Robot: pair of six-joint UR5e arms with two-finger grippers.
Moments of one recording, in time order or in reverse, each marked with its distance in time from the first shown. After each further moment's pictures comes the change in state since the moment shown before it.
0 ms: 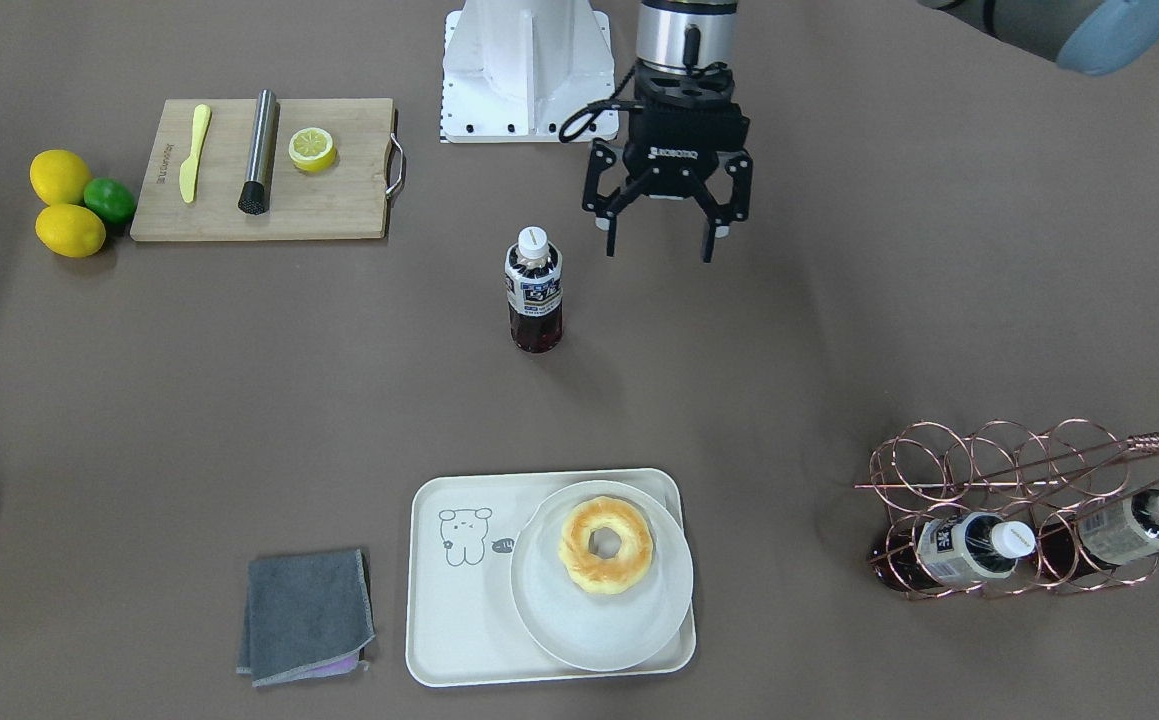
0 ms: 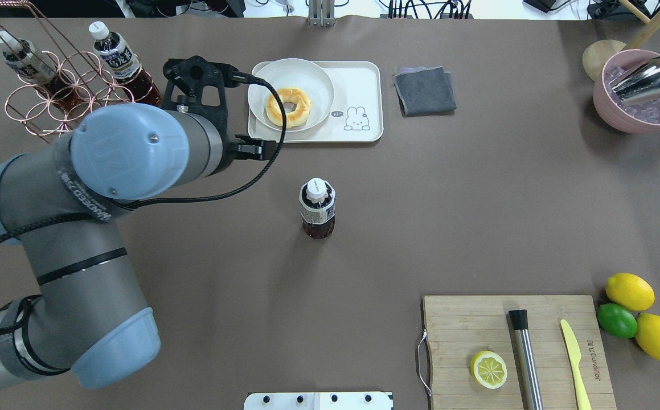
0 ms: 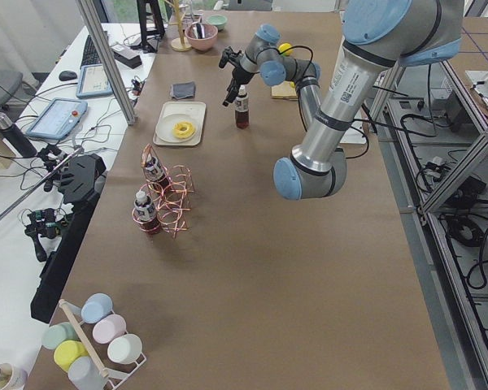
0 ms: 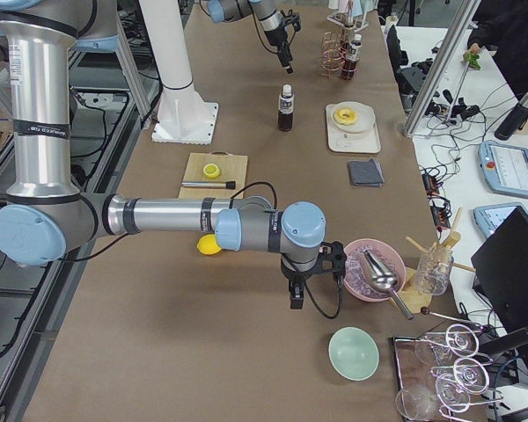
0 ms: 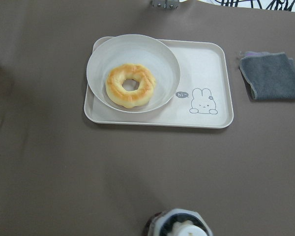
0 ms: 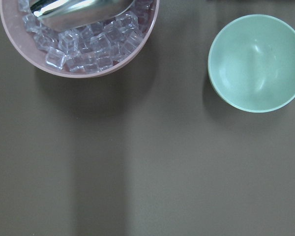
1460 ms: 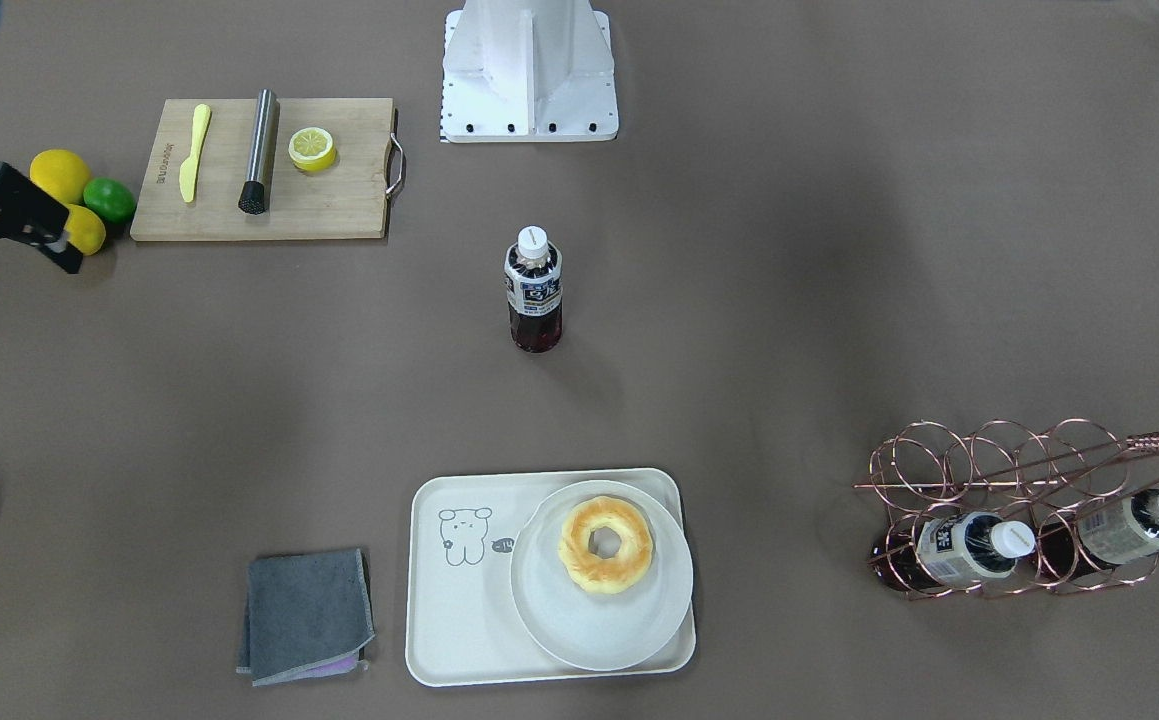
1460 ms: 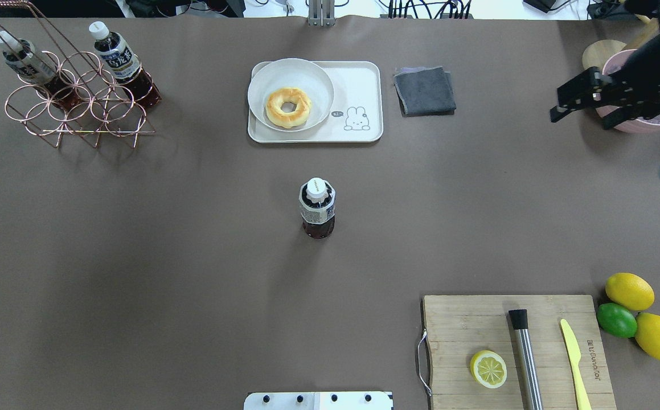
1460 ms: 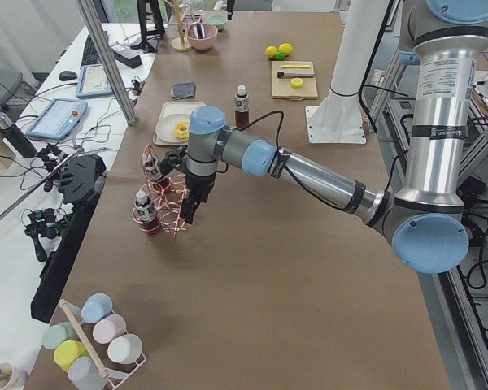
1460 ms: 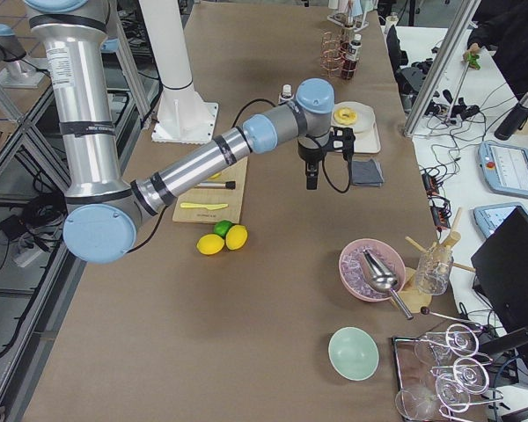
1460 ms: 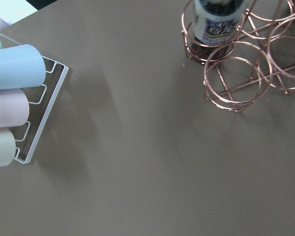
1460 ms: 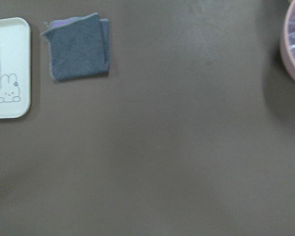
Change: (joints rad) left arm -0.909 0.585 0.142 -0.079 -0.694 1.152; right arm -0.478 0.272 0.372 -0.030 -0.028 0.818
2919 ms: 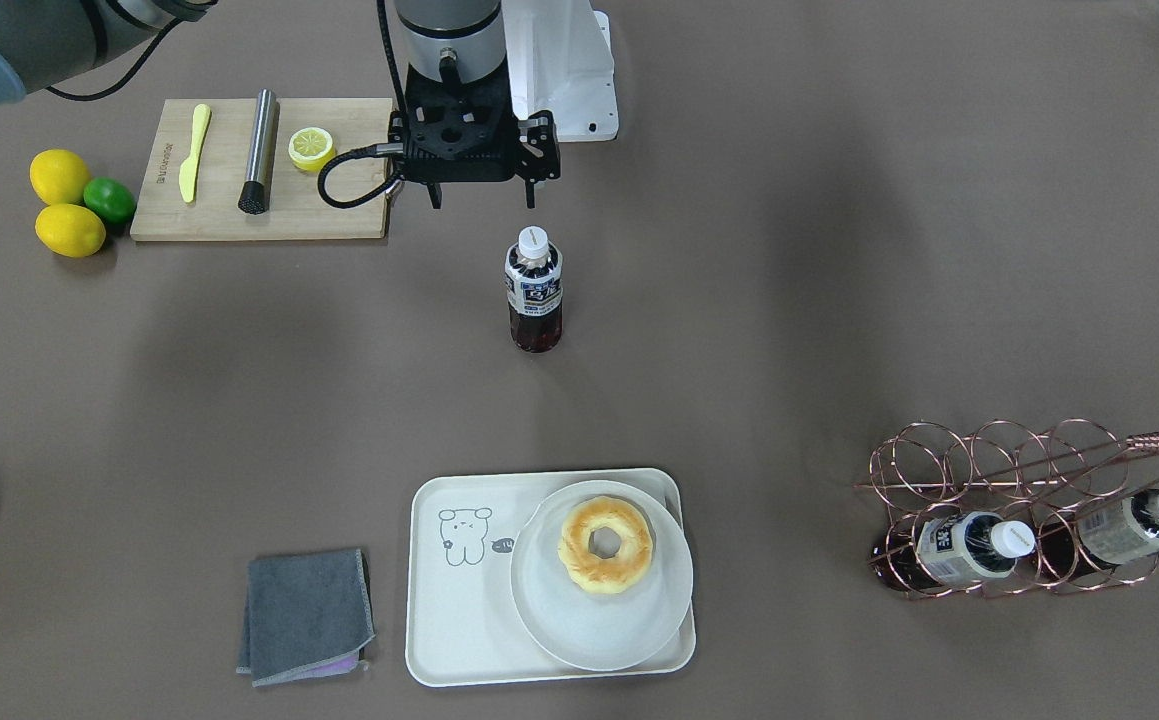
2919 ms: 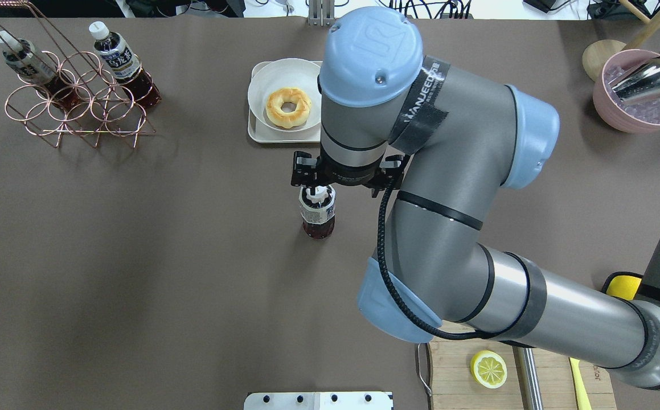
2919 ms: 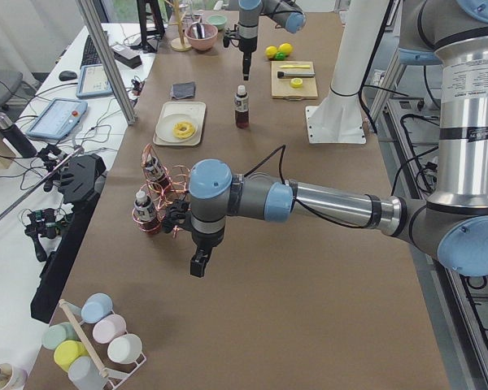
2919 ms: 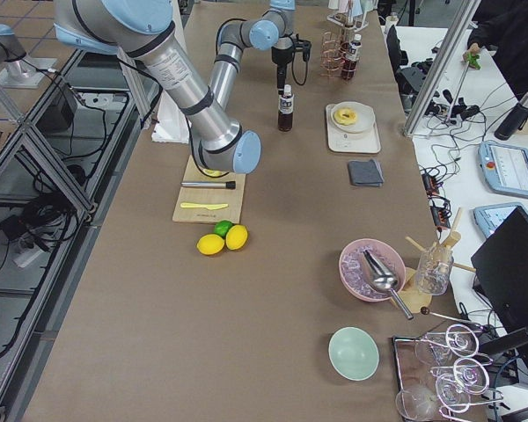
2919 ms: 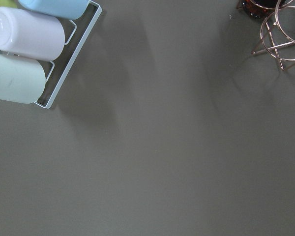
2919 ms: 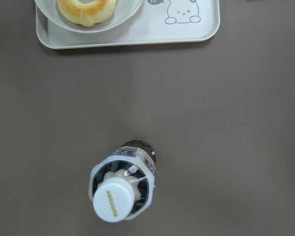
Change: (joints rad) left arm -0.141 0.089 0.089 -0.005 -0.100 0.117; right arm -0.563 0.623 -0.174 -0.333 -0.411 0.421
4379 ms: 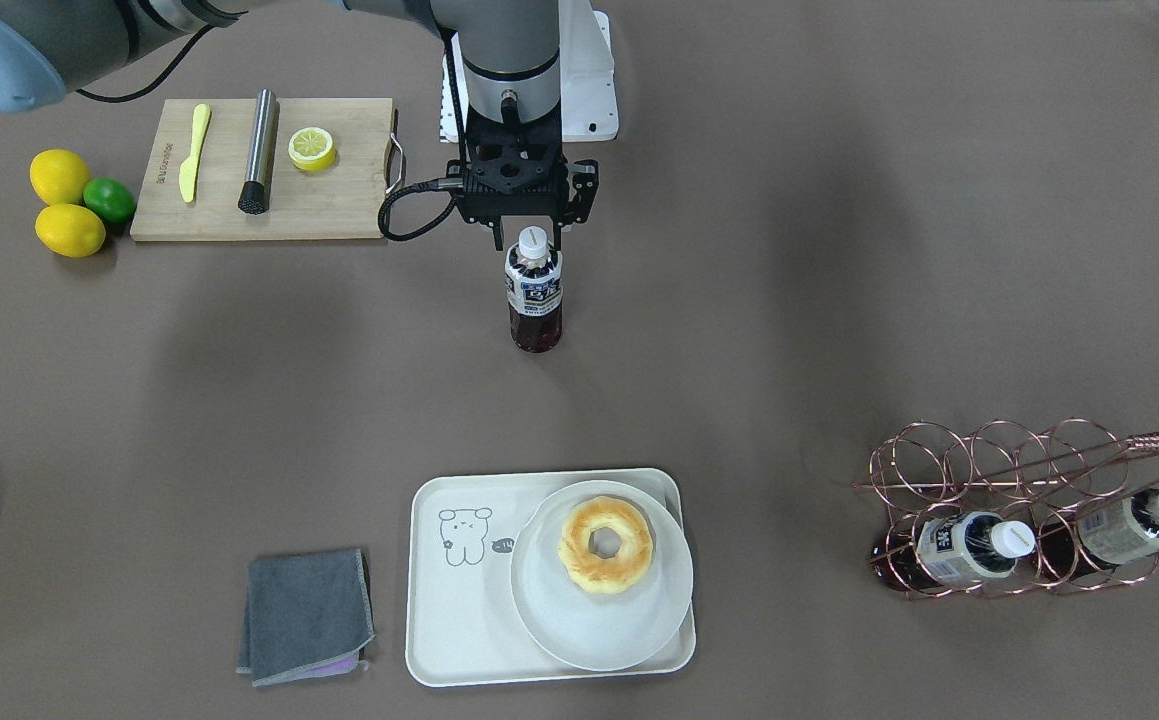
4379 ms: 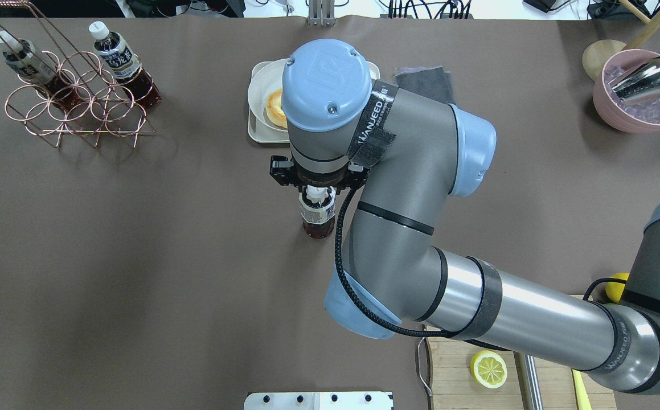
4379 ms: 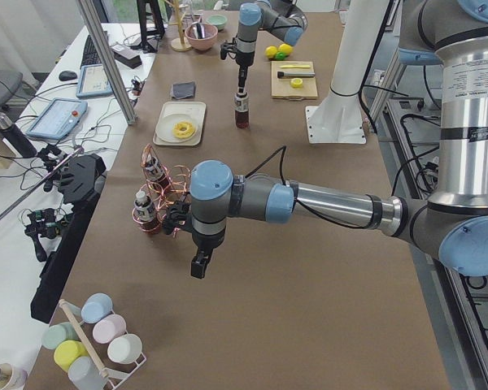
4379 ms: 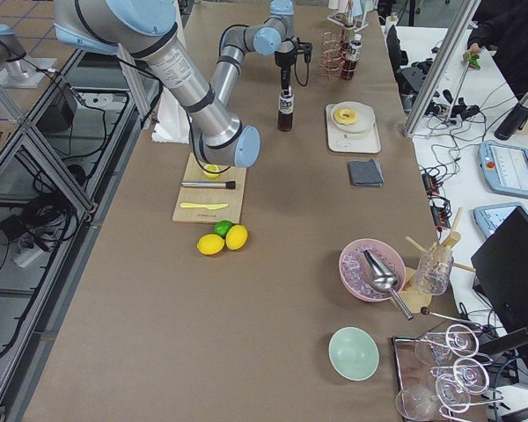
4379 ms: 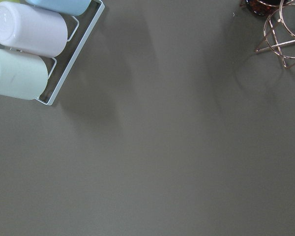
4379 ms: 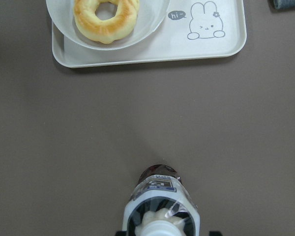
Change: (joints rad) left arm -0.005 0.003 0.001 -0.002 0.001 -0.001; right arm -0.042 0.038 -0.127 0.133 -0.092 0.059
